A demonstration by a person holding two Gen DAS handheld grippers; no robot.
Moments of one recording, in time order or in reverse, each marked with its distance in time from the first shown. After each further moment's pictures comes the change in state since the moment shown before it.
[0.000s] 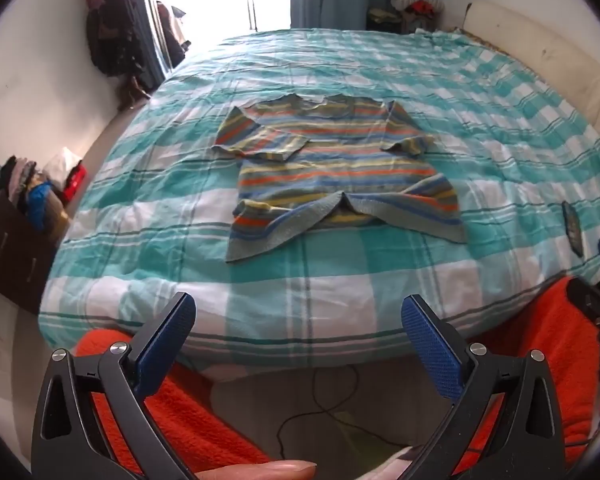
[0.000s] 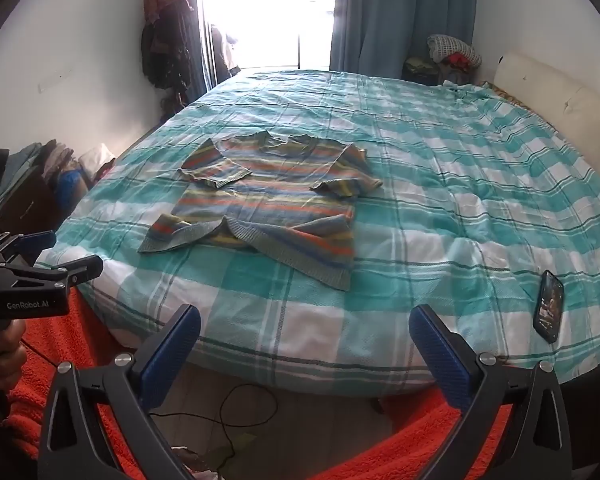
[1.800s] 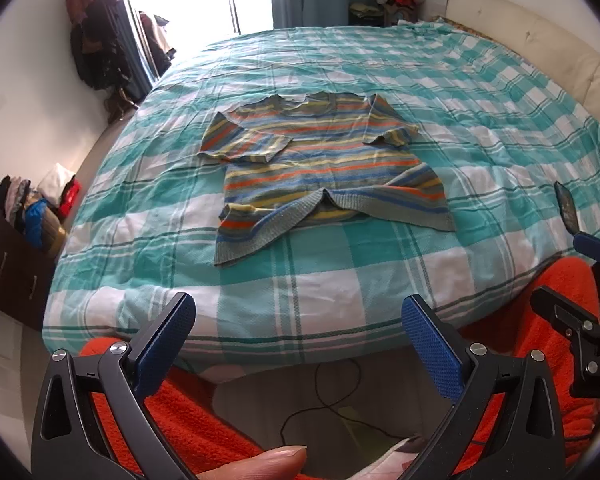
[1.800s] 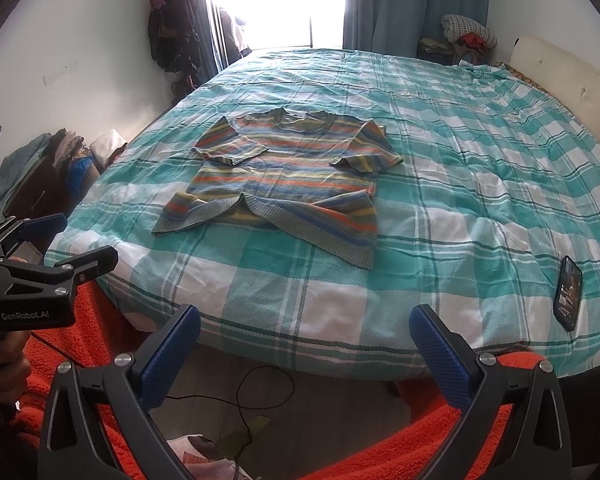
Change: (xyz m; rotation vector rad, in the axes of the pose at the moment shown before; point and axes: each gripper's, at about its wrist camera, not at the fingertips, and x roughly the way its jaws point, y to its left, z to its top) left arm -0.007 -0.020 -0.003 0.094 -0.048 0.050; right arm 0.014 0.010 -0.006 -0.006 0.072 0.044
